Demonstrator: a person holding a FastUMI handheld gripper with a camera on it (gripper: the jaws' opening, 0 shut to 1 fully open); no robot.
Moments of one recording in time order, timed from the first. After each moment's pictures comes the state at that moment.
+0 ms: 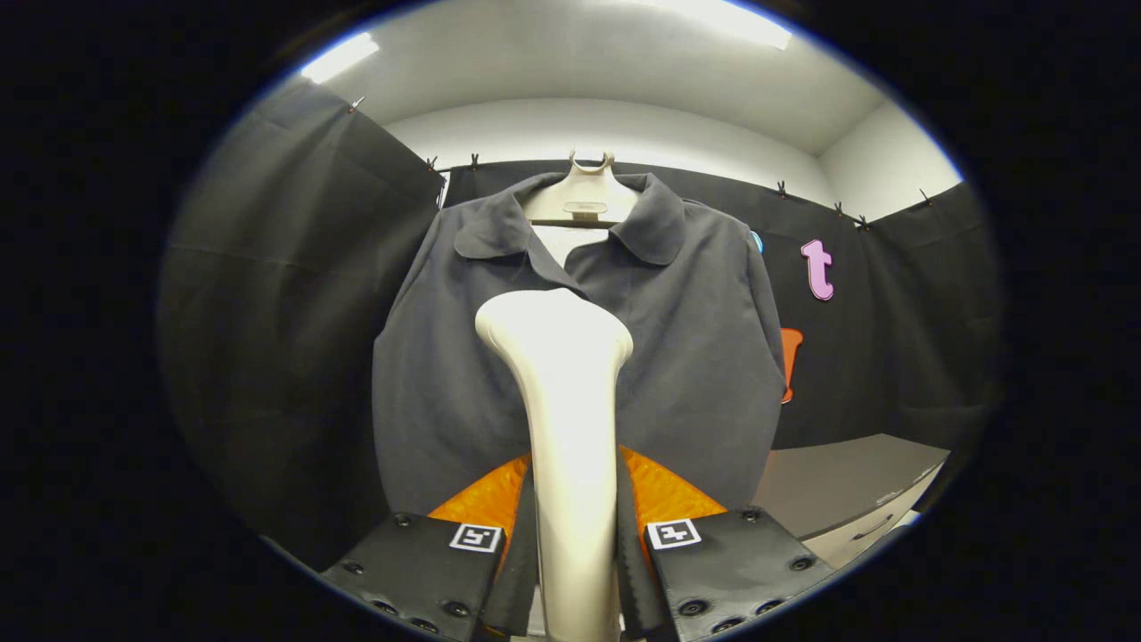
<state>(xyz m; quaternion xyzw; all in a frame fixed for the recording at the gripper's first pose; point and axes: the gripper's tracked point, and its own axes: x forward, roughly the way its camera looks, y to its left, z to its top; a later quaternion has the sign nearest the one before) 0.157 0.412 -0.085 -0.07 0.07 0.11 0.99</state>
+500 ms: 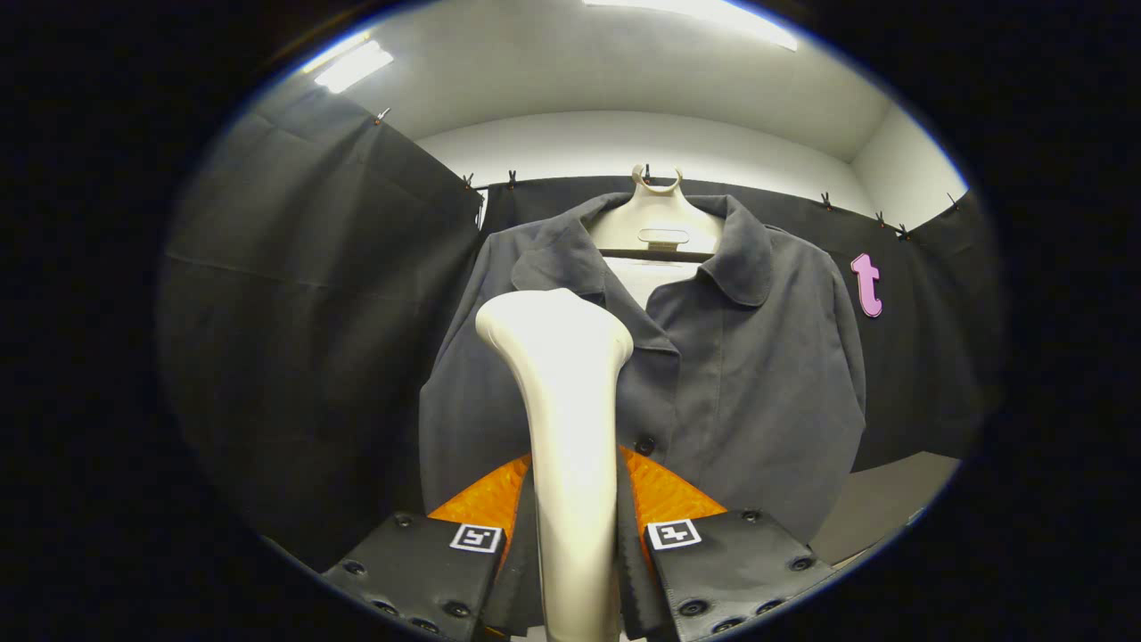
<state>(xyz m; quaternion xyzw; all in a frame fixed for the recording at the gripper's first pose) 0.184 0.477 -0.075 -0.07 0.05 0.17 0.98</state>
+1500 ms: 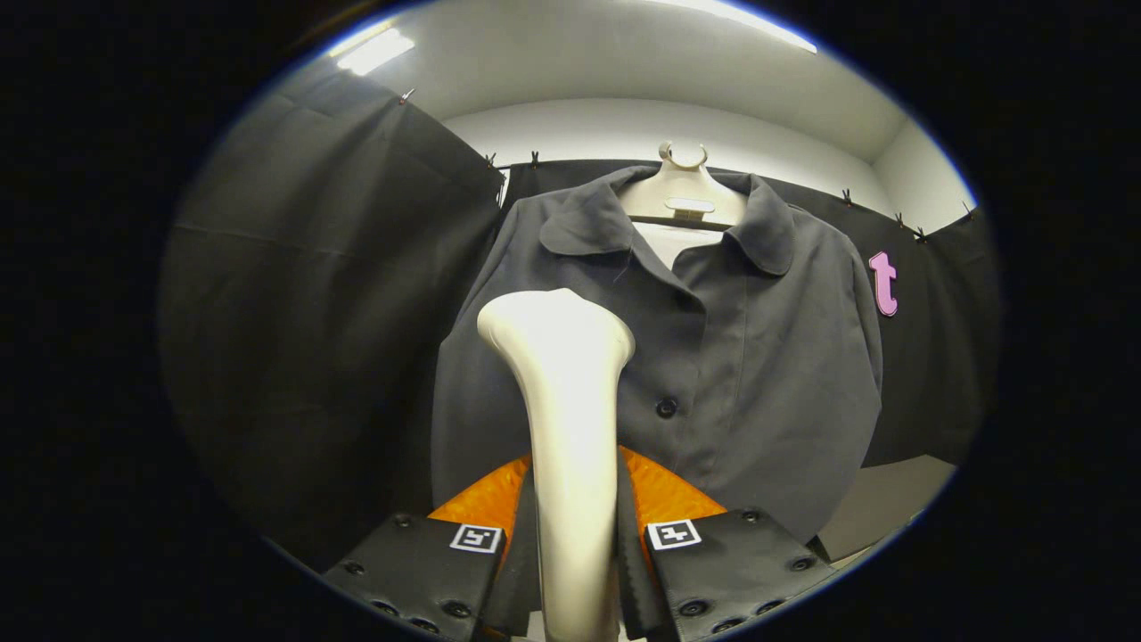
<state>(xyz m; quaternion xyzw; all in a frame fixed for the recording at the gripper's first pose) 0.161 0.474 -0.111 -0.10 0.08 0.20 0.97</state>
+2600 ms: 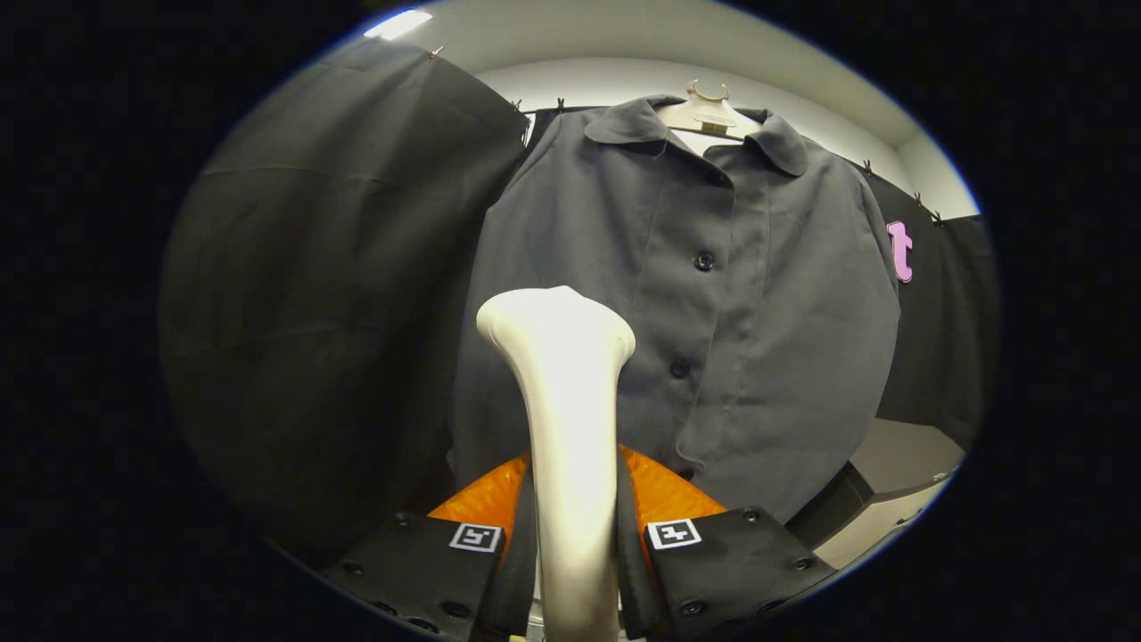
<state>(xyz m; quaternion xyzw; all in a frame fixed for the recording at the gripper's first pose) 0.098 0.450 -0.216 -0.13 0.18 0.21 0.95</state>
